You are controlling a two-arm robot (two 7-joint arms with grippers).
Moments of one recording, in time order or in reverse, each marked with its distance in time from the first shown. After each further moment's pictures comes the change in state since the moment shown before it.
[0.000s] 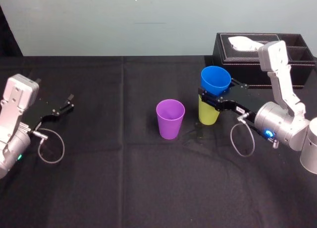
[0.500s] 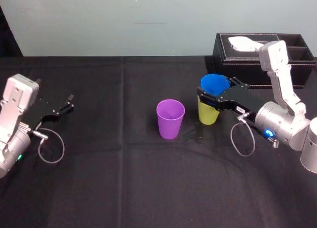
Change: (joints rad) left arm 0.000 0.000 0.000 0.000 0.000 0.000 0.000; right arm -0.001 0.001 0.000 -0.002 0.001 0.001 -0.002
